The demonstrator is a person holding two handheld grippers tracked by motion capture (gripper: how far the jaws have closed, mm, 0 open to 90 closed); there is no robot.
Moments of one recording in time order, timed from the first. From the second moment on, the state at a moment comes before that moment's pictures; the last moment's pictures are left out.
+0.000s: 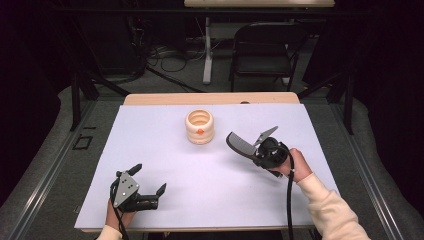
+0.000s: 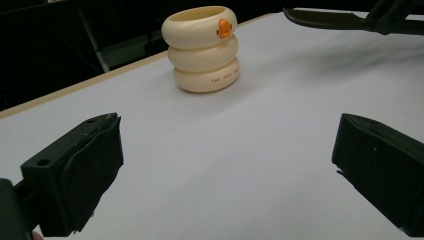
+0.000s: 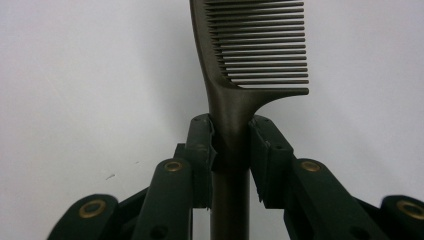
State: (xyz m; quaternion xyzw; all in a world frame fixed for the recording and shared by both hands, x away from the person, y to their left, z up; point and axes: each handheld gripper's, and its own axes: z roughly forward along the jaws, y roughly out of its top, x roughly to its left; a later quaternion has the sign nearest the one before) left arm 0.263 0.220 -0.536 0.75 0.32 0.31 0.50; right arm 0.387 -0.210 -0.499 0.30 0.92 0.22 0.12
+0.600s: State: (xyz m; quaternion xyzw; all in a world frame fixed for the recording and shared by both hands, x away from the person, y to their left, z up) left arm 0.262 0.220 -0.536 0.75 0.32 0.31 0.50; right arm 0.385 -0.211 -0.496 0.30 0.91 0.24 0.13
